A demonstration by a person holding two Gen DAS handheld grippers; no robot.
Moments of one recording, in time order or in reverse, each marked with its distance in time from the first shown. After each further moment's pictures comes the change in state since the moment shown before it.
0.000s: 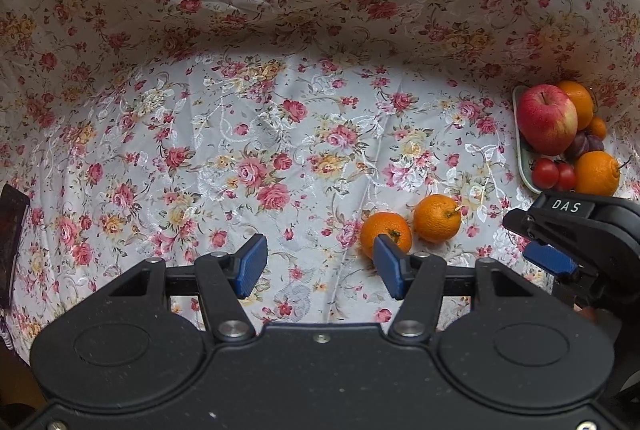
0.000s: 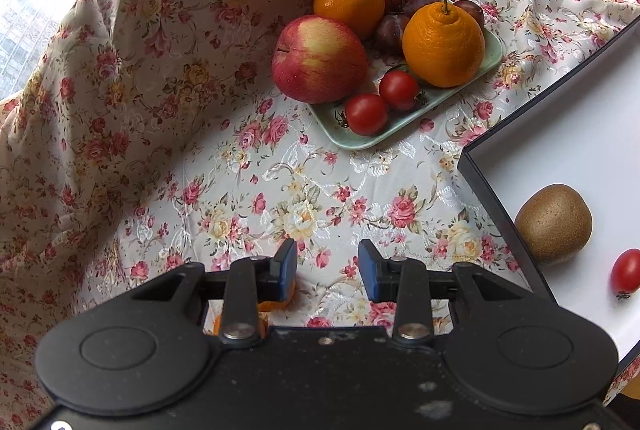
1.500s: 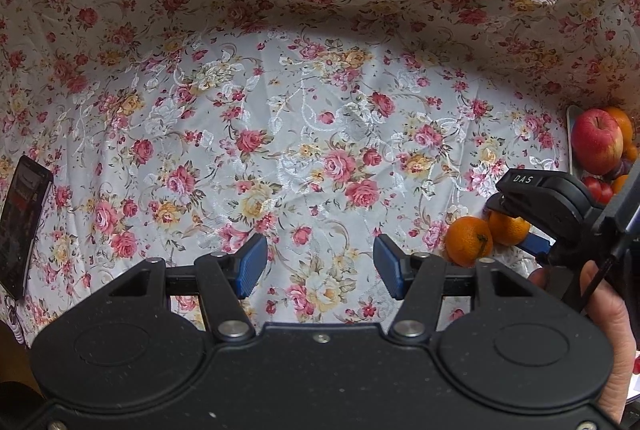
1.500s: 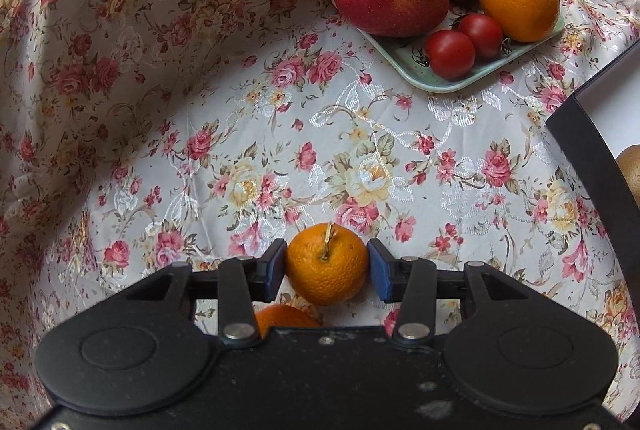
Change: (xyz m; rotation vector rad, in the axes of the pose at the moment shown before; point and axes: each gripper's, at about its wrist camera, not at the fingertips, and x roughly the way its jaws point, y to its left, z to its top) left arm 0.012 0.071 0.005 -0.084 0.050 0.001; right arm 0.073 0.065 -0.033 -0.050 0.012 -0.114
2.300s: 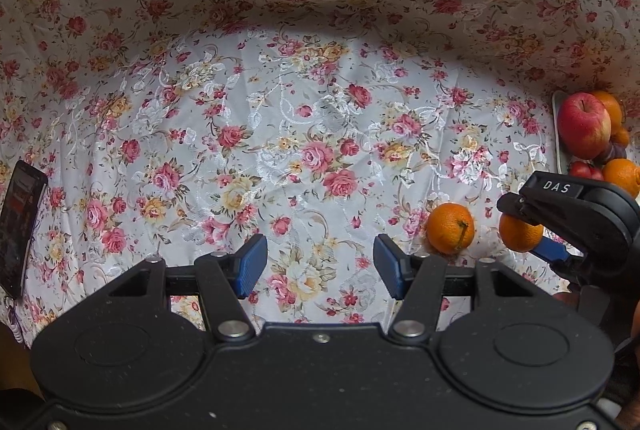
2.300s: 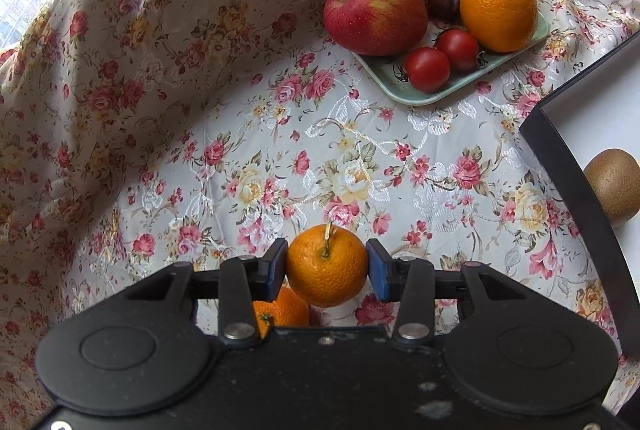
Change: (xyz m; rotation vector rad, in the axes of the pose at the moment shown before) left arm -0.005 -0.016 -0.007 0.038 -0.002 -0.001; right arm -0.039 -0.030 0.005 0.010 0.016 0.096
